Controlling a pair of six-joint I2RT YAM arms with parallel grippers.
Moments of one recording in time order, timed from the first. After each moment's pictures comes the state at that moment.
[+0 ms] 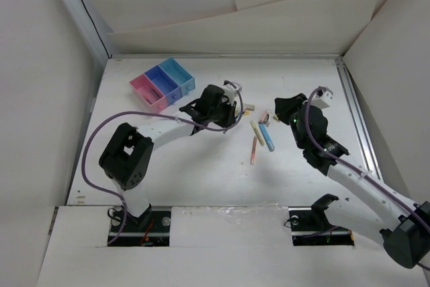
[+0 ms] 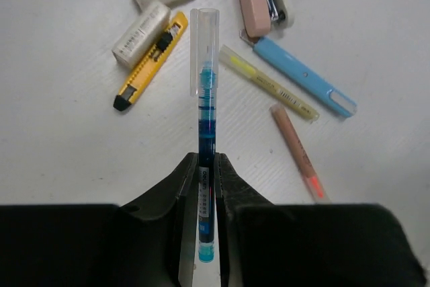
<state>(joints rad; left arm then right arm) -0.69 1.75 1.16 -0.08 0.18 -0.17 0.58 0.97 0.72 0.08 0.50 0.83</state>
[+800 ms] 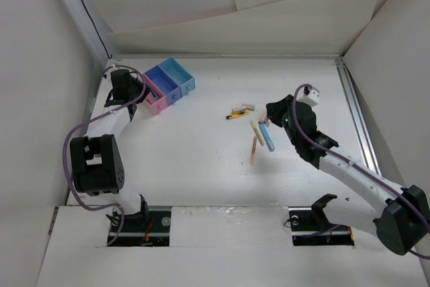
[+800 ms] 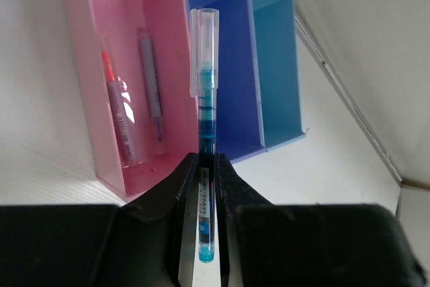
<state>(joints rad) 0.07 1.55 1.02 0.03 0.05 -0.83 0.56 1.08 0.72 0.08 0.41 0.84</state>
